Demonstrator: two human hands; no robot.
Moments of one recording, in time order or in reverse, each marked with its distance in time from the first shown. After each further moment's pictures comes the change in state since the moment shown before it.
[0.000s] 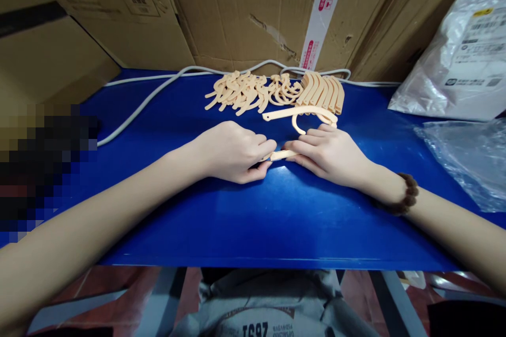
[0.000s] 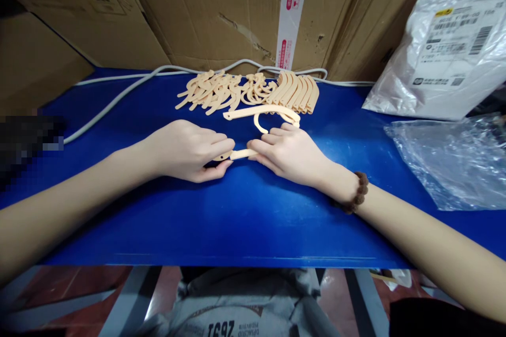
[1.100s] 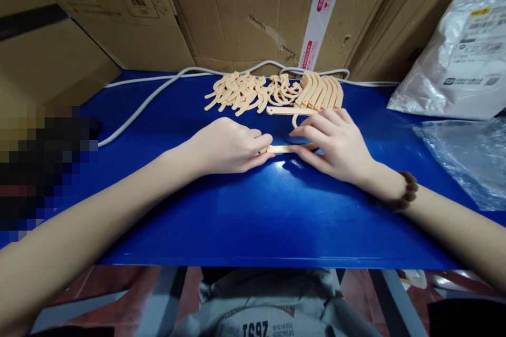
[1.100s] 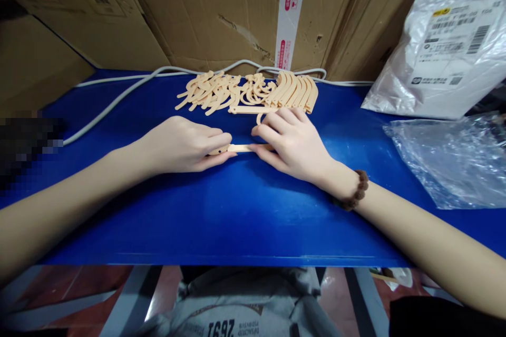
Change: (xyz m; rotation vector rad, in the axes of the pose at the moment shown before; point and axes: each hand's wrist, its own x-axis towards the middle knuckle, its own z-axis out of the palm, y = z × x) left_hand -0.002 -0.005 -0.001 0.030 -0.026 -0.051; right_hand 0.001 0.005 -0.004 -0.041 0.209 0.082
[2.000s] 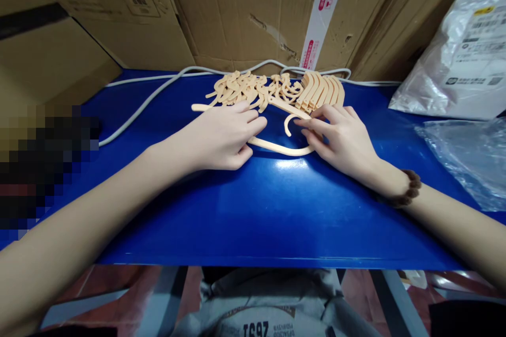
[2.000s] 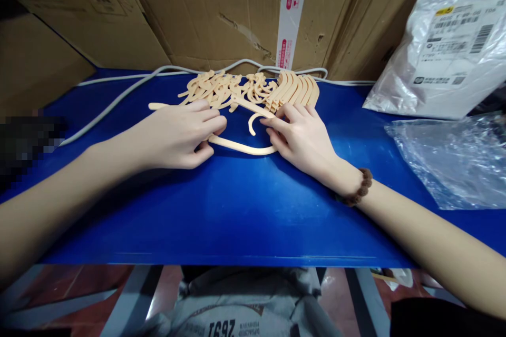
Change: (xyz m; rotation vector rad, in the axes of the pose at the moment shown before) left_hand 0.003 -0.011 -0.014 -0.016 -0.235 -0.135; right_hand -0.004 0.009 0.005 0.043 -0.075 0.235
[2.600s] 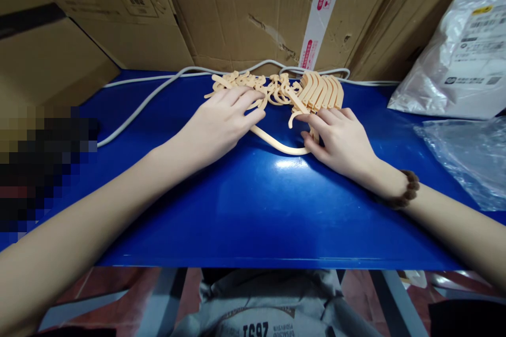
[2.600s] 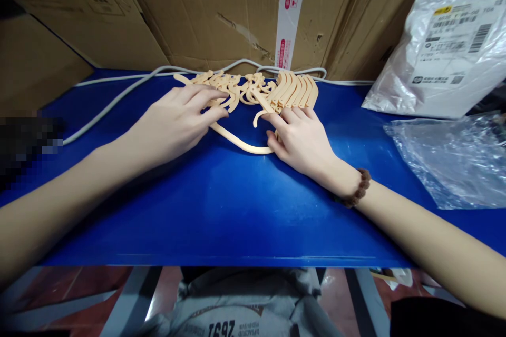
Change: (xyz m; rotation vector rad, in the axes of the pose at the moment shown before) left_hand 0.000 -0.005 0.015 -0.023 0.175 -0.120; right_hand 0.001 -0.004 -0.001 -0.161 -0.083 0.025
